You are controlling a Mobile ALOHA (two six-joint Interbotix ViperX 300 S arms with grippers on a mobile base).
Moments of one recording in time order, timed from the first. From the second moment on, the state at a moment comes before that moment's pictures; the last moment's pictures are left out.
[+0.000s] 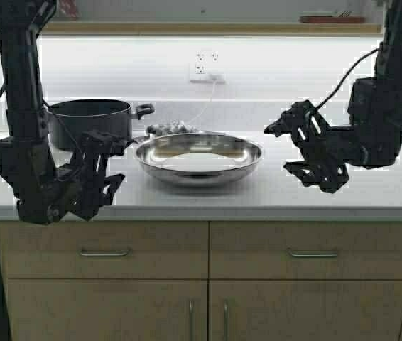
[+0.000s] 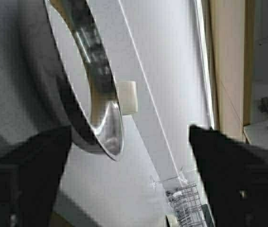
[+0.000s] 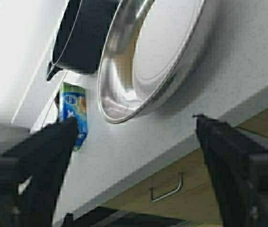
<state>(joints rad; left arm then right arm) -0.31 0.94 0.62 0.08 -1.63 -1.24 0.27 0.65 0.75 -0.17 -1.19 1.11</state>
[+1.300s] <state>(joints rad) -0.31 1.06 0.39 -0.08 -1.45 -1.22 0.27 0.97 0.37 -0.16 -1.19 1.21</state>
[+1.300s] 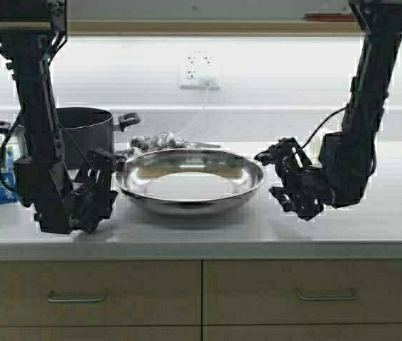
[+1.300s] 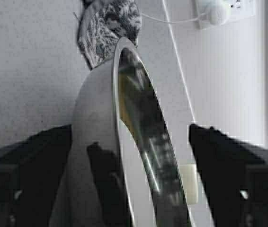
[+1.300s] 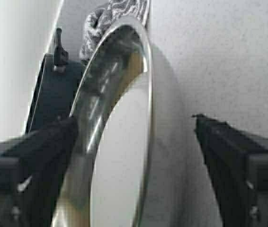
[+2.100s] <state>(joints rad) -0.31 1.06 0.37 -0.15 -1.38 -1.22 0.27 1.01 0.31 -0.17 -1.20 1.34</state>
